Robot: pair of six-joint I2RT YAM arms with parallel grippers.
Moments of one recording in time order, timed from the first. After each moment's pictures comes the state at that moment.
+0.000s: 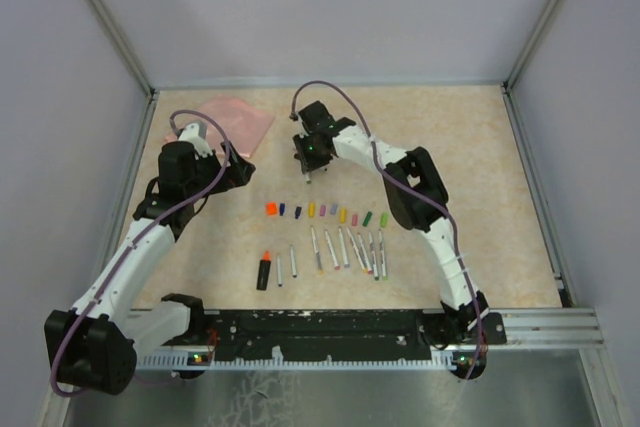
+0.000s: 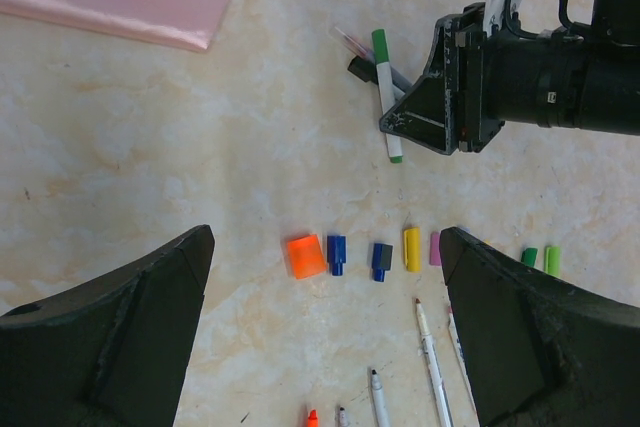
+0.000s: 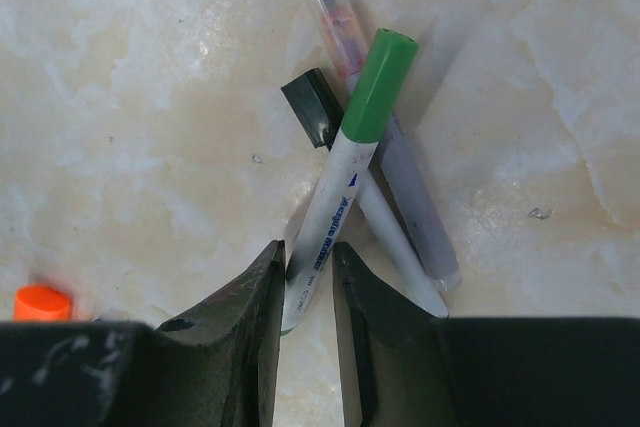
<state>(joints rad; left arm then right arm) -0.21 1.03 0.77 -0.20 0.10 -0.43 0.65 2.36 1.96 -0.57 -0.14 0.19</state>
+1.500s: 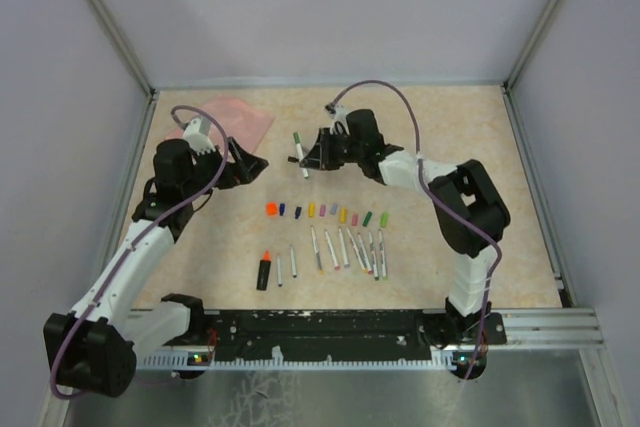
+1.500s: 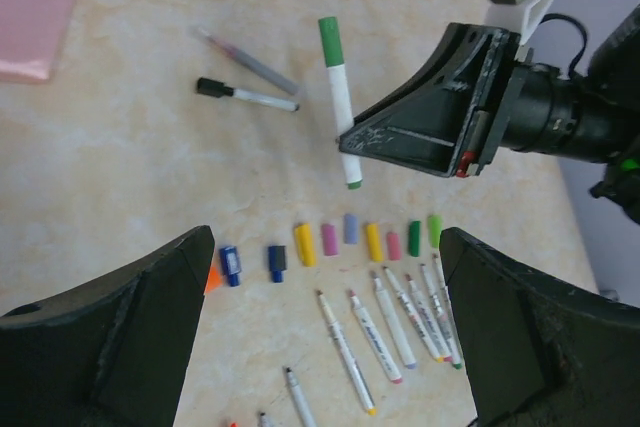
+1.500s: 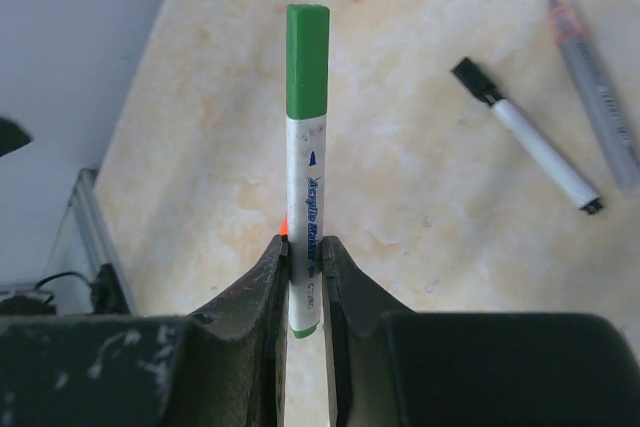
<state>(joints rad) -0.21 1.02 0.77 -0.12 0.29 -0.49 0.56 1.94 1.29 0.14 -0.50 0.50</state>
